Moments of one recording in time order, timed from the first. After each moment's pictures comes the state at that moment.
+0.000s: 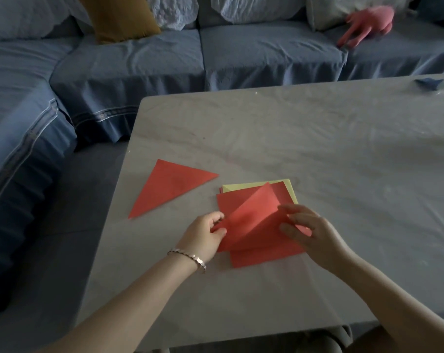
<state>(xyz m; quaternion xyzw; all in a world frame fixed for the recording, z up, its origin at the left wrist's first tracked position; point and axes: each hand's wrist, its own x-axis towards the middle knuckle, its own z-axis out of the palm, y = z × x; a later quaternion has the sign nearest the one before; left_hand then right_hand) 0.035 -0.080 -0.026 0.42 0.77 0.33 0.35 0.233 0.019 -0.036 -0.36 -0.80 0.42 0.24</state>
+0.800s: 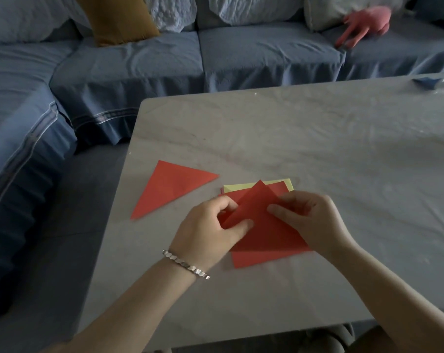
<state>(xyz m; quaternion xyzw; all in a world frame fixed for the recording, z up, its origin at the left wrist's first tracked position) 0.051 -0.093 0.036 0.51 0.74 0.37 0.22 0.201 -0.001 0.025 -0.39 -0.67 0.54 0.32</state>
